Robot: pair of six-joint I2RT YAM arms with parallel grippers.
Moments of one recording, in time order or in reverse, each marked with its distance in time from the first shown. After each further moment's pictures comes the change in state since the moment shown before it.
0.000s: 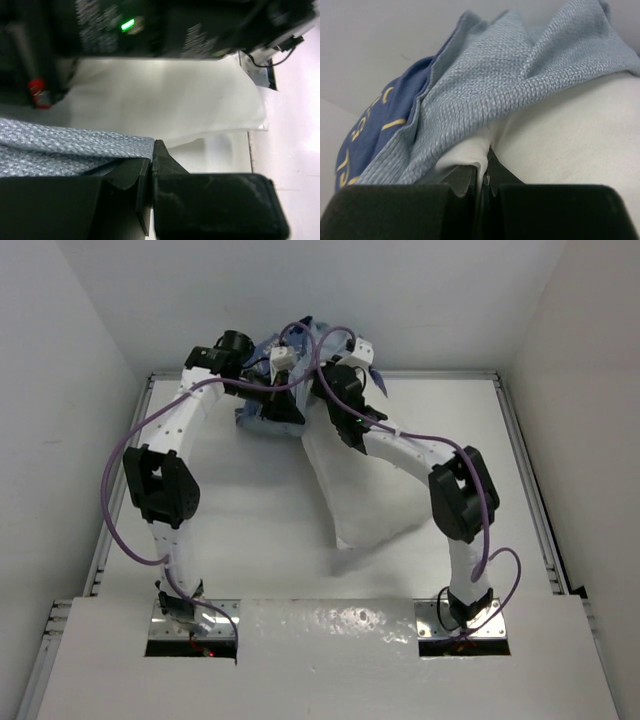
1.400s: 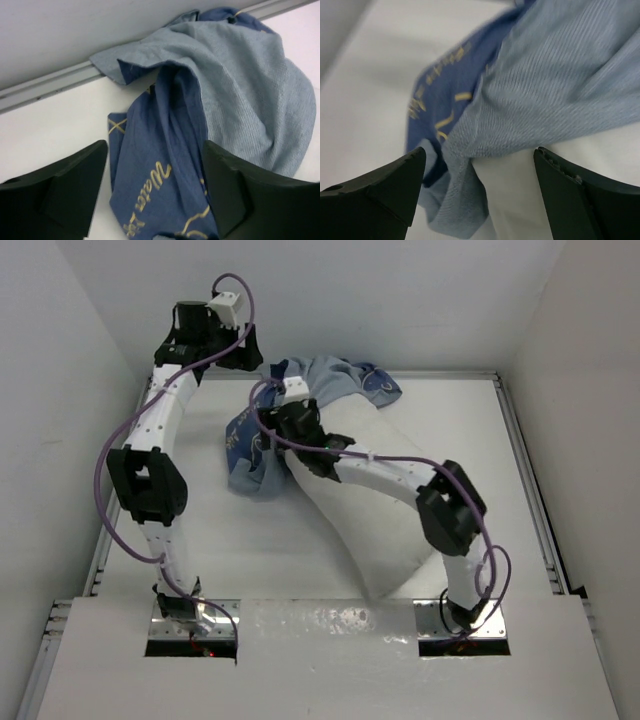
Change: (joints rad) left arm 0.142 -0.028 -0.003 0.589 -0.837 -0.723; right arm 0.225 -0.037 -0.019 -0.295 -0.122 -0.251
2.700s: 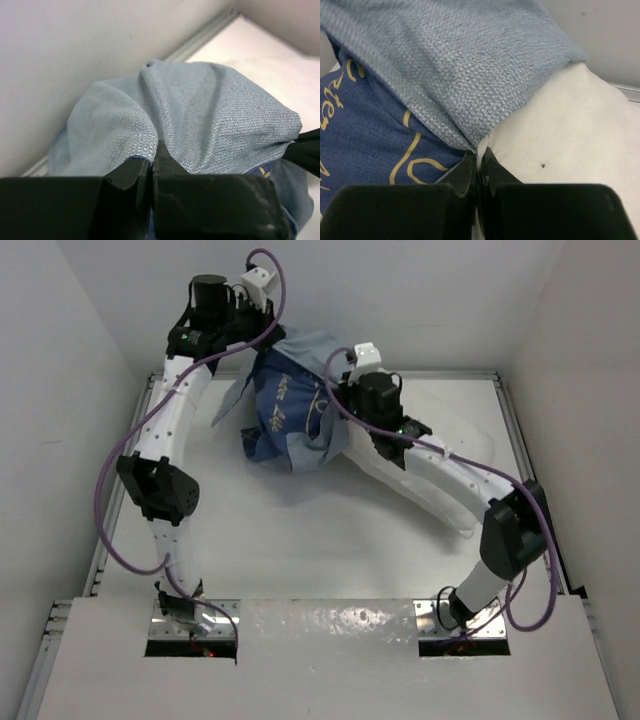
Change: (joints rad) left arm -0.111 0.109 0.284 0.047 0.183 0.063; right arm -0.306 -0.257 -0.172 0.019 -0.162 -0.184
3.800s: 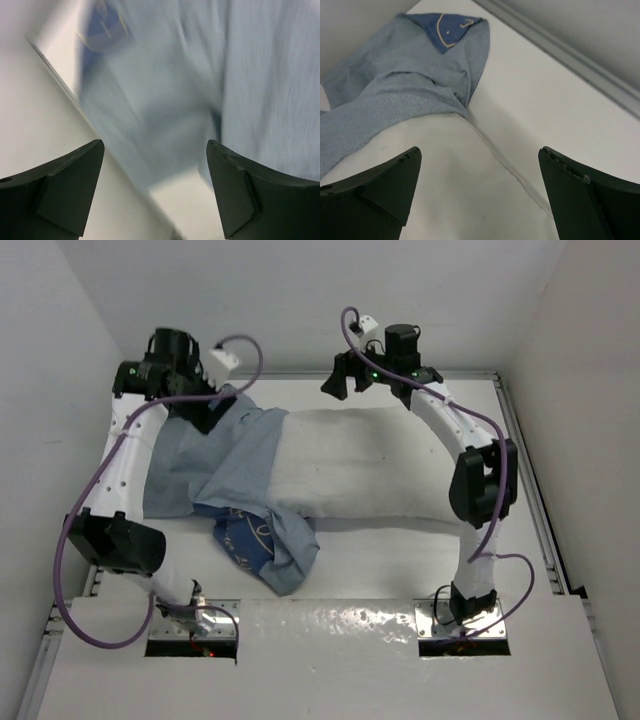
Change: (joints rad) left arm 0.093 -0.522 -0.549 -0.675 -0.499 0.537; right arm -0.212 0.325 0.461 -0.286 -0.792 -0.180
